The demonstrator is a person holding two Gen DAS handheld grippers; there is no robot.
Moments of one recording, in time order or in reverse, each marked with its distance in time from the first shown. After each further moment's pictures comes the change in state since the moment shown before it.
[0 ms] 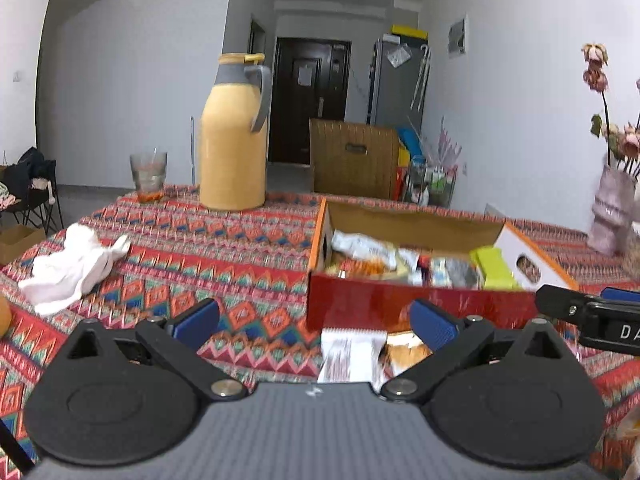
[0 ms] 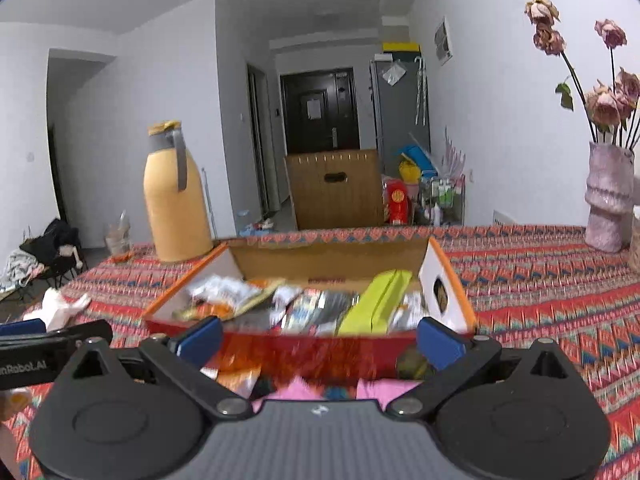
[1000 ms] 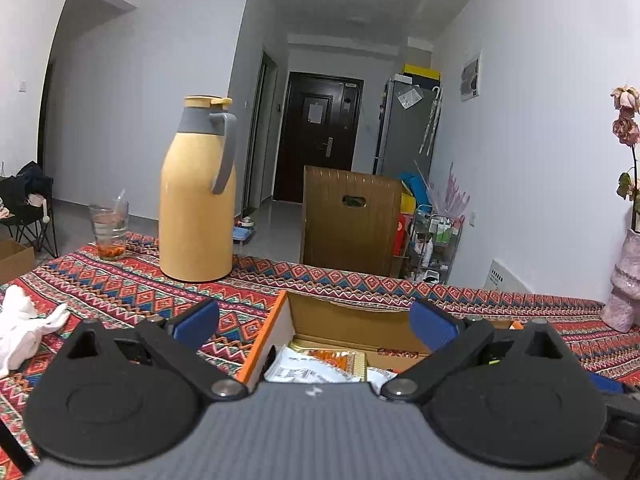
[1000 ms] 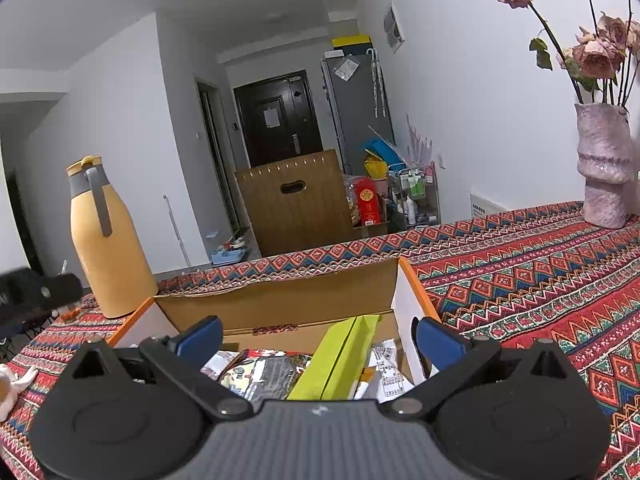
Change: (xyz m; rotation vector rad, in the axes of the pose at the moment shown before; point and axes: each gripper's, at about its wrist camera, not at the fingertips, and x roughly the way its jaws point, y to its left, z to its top) left arm 0.089 -0.058 0.083 -0.062 -0.130 0.025; right arm 0.109 -0.061 0.038 0.148 -0.033 -0.060
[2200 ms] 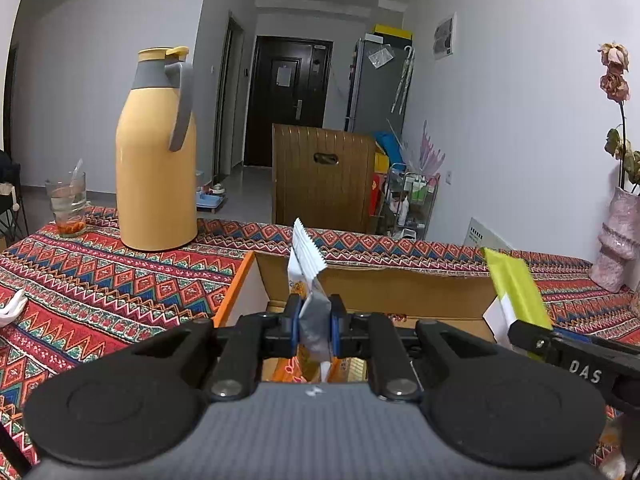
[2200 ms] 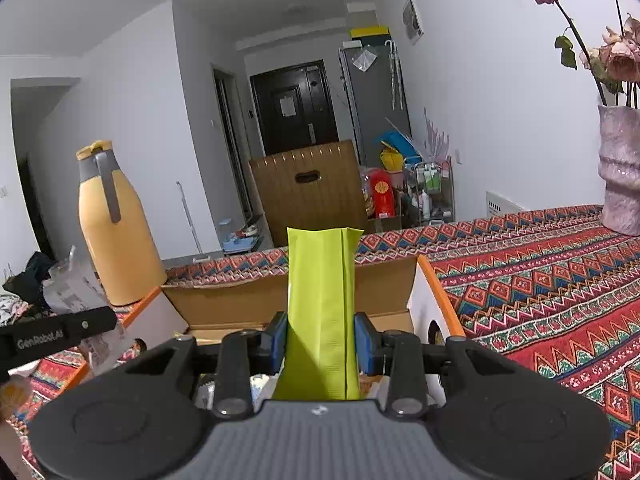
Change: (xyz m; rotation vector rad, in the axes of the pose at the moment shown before) left arm 0.051 -0.005 -0.018 0.051 0.119 -0.090; right arm 0.017 0.002 0.004 -0.037 0.042 0.034
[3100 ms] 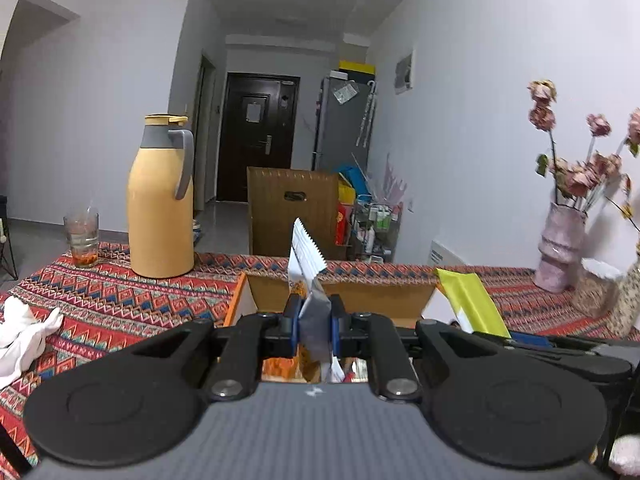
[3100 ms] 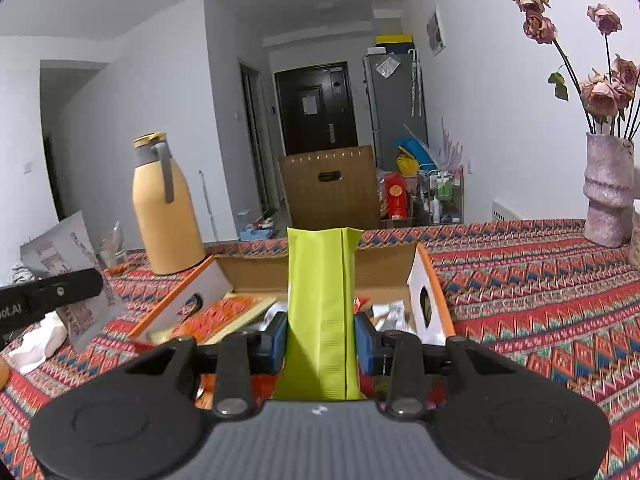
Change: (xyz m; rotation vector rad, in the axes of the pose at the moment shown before) left arm -0.130 0.000 -0.002 0.040 -0.107 -0.088; right arm -0.115 0.021 -0.016 -0.073 0.001 0.033
